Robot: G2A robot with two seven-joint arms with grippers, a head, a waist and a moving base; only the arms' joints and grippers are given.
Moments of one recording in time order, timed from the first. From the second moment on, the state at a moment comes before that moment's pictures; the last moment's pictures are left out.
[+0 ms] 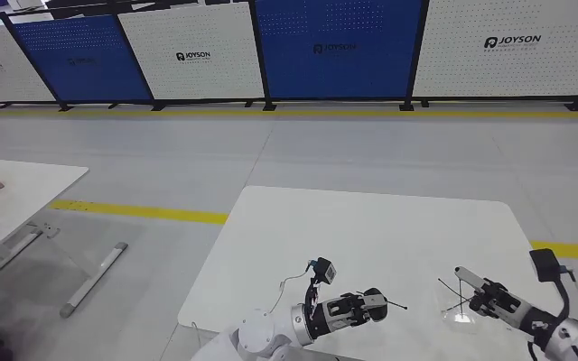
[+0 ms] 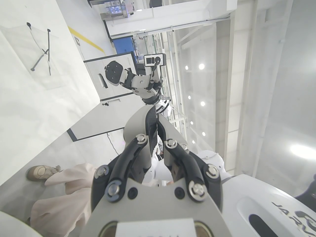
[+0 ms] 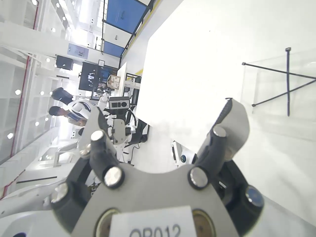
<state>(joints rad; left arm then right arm) 1.46 -1.16 -0.92 -1.74 -0.48 -0.31 -0.55 -1.66 -1.10 1.81 -2.04 -0.07 0.25 1.04</state>
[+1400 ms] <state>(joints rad) 1.46 -1.16 -0.92 -1.75 -0.33 -0.31 -0.43 -1.66 -1.10 1.81 -2.04 -0.07 0.25 1.04</state>
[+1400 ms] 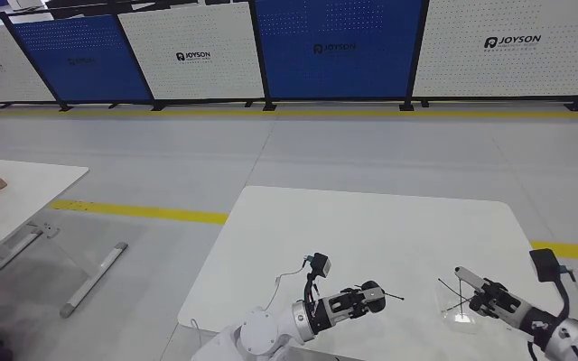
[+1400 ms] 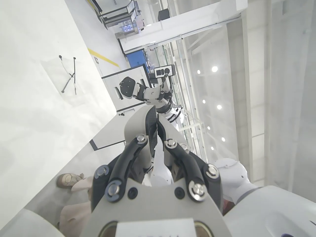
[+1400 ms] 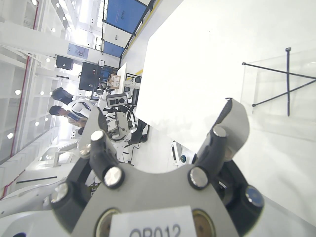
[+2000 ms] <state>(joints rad) 1.46 -1.16 -0.92 -1.75 -0.33 -0.31 -0.43 -1.55 -1.05 1.85 -1.98 -0.24 0.15 1.37</state>
